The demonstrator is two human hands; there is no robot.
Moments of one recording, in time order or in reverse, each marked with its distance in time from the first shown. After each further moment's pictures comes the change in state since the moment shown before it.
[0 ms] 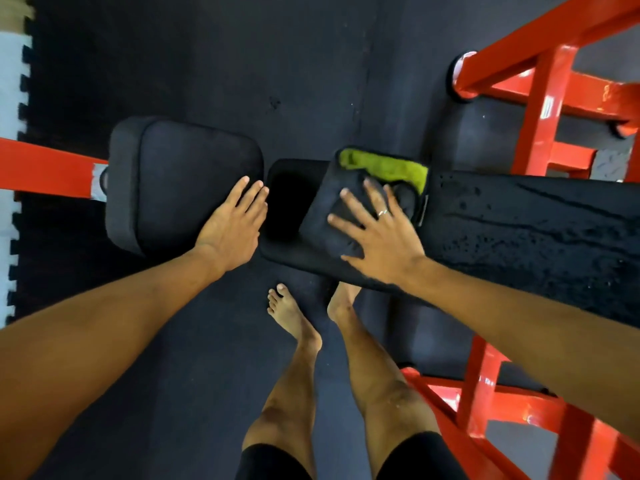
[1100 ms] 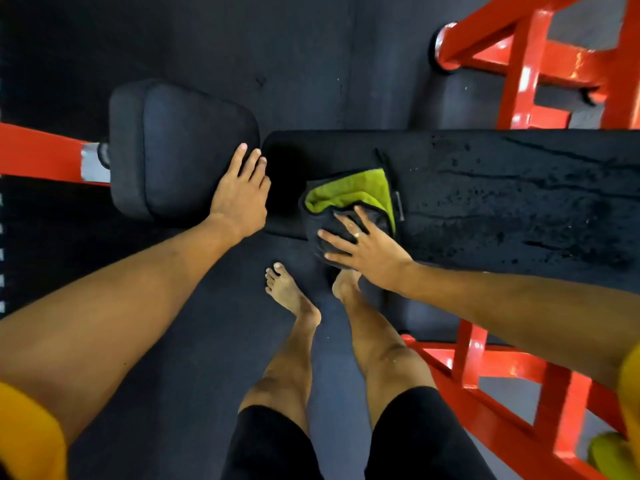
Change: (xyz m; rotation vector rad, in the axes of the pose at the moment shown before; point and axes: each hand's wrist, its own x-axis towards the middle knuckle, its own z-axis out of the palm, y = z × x) left_hand 0.006 0.009 -0.005 -0.285 0.006 -0.110; right_hand -0.051 -0.063 0.022 -0.357 -0.160 -0.337
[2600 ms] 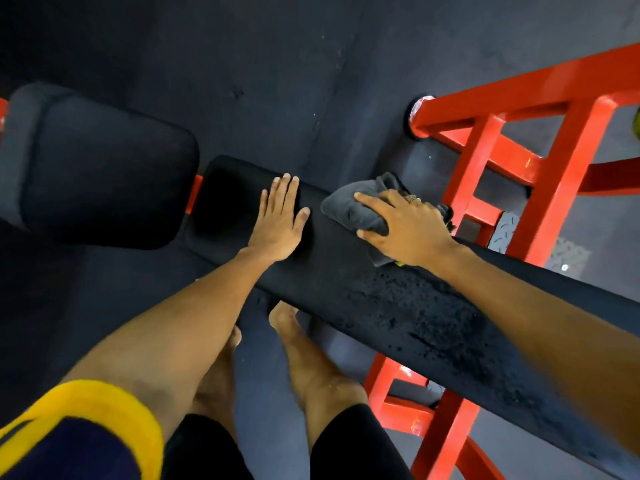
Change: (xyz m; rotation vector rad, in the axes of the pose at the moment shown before) left_hand 0.116 0.130 -0.093 -1.408 0.164 -0.357; right_hand -0.079 0.237 0.021 0.575 0.084 0.364
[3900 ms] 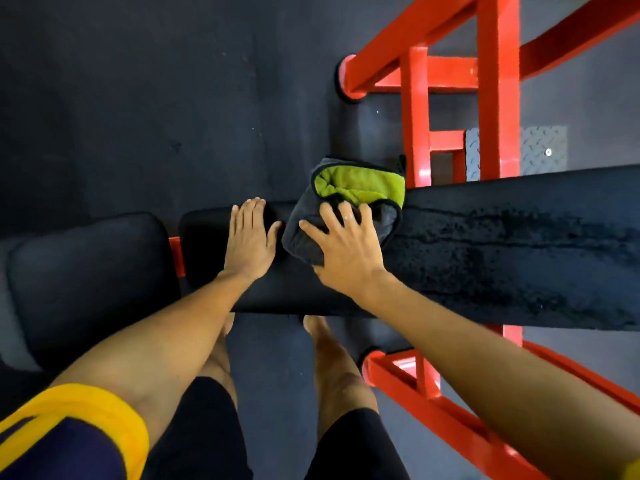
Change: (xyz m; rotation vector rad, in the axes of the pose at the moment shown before) left_hand 0.026 -0.018 -0.027 0.296 0.012 0.329; right_hand -0.024 -0.105 0.013 0.000 0.092 0.318
